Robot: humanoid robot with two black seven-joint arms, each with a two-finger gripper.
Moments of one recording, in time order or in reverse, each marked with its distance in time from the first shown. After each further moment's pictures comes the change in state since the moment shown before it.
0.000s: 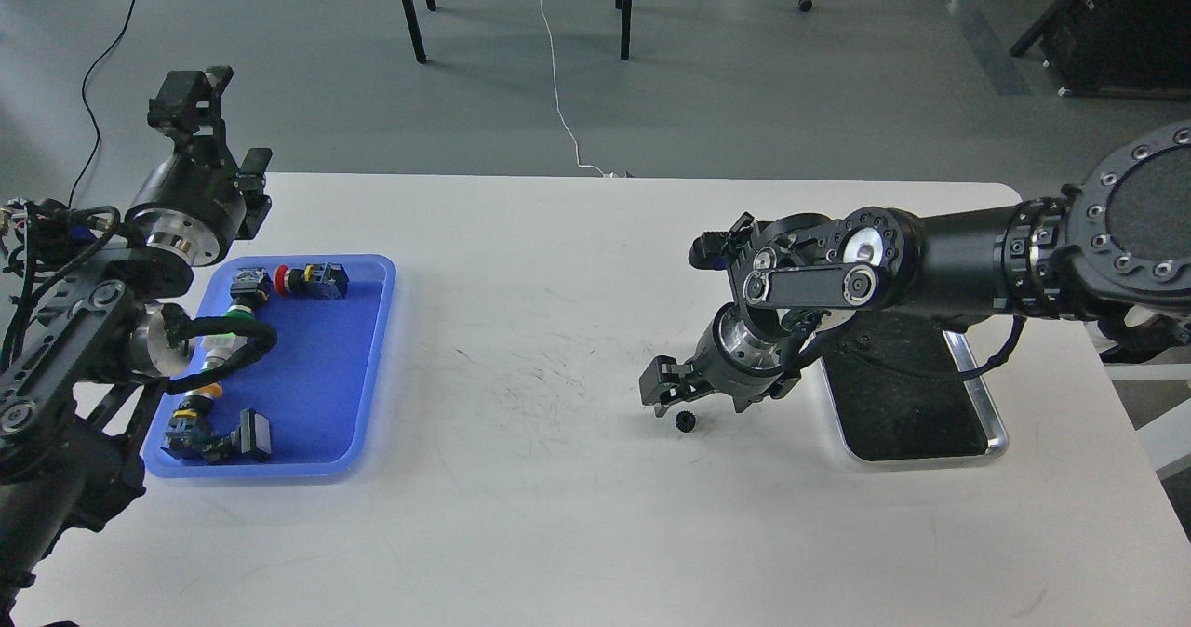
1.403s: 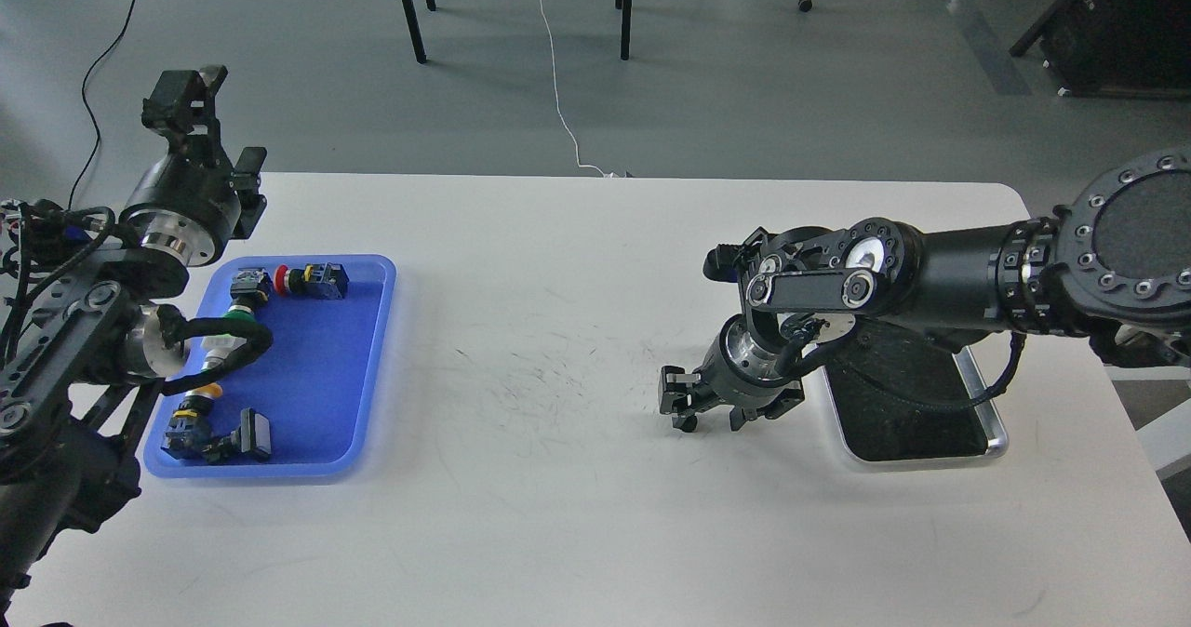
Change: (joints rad) left arm 0.001 0.008 -0.001 0.000 0.000 0.000 -0.004; right arm -0.044 0.000 0.007 -0.027 0.048 0.000 -0.066
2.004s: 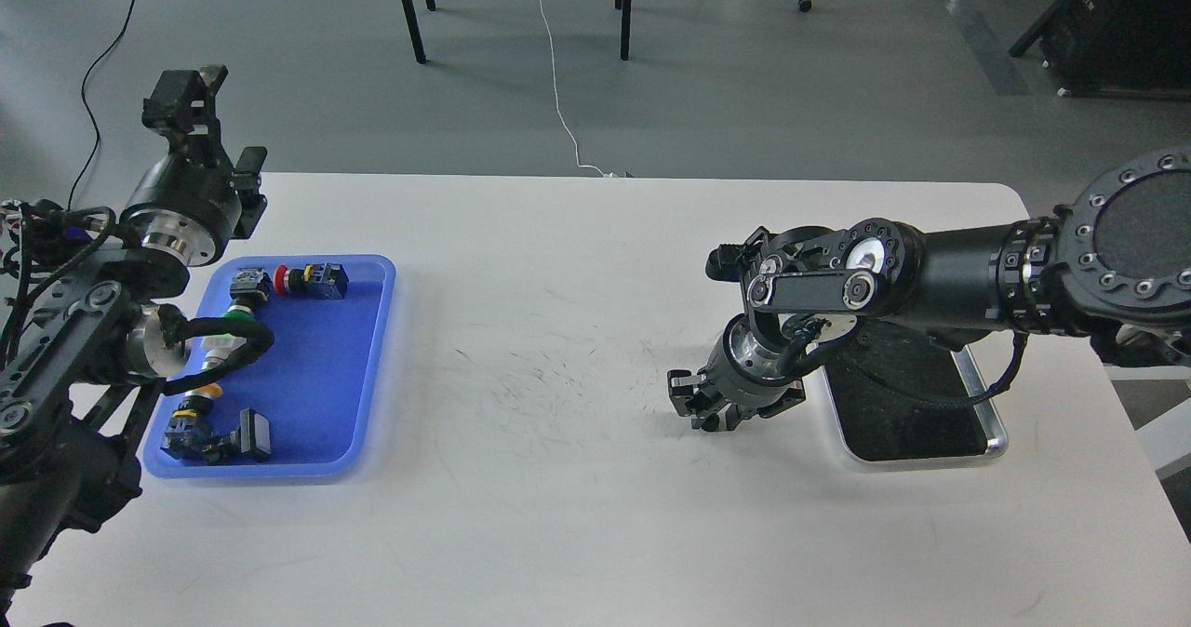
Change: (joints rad) left arm 0.000 -0.001 0.000 -0.001 0.000 0.000 0.000; right arm 0.001 0.000 -0.001 0.000 -0.016 0.000 -0.015
